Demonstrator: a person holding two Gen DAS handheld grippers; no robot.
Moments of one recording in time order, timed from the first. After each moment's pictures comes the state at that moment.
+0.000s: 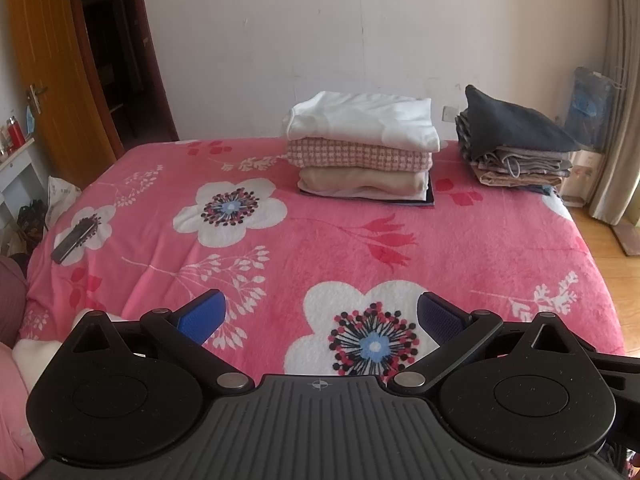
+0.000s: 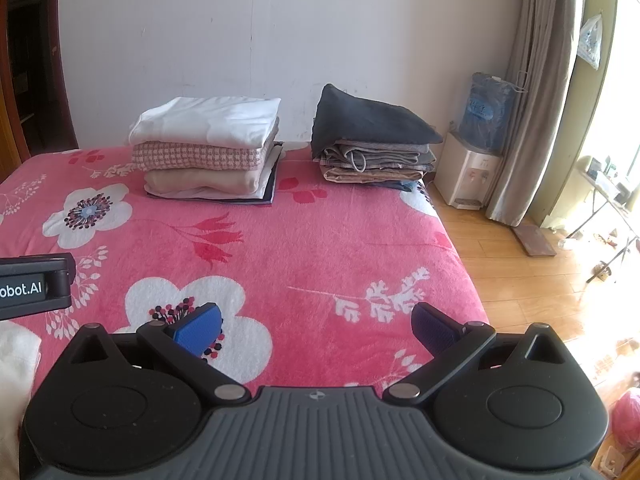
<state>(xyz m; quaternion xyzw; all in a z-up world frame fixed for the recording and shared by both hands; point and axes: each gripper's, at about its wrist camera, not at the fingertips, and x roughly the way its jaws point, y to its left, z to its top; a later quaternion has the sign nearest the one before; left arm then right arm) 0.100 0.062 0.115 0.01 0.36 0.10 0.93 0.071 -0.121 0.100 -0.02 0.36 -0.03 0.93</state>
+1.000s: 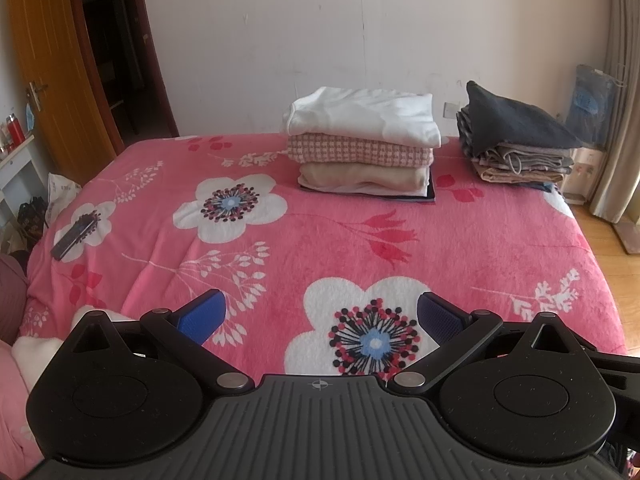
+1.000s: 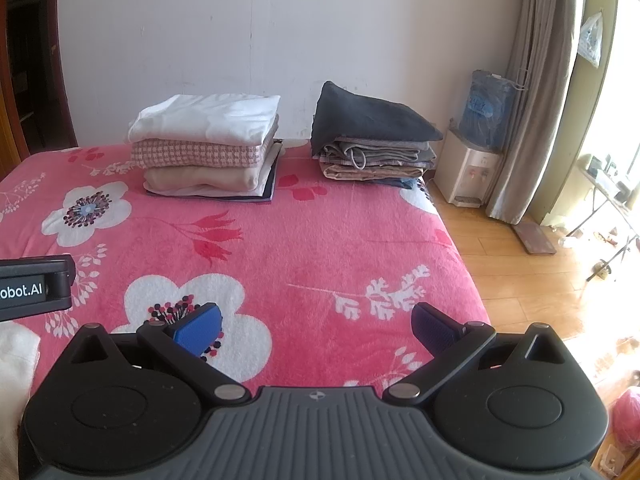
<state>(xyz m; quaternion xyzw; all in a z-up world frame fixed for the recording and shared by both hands) 0.102 0.063 0.114 0.01 0.37 0.10 0.92 0.072 -0.120 0.098 -0.02 0.36 -0.03 0.93</state>
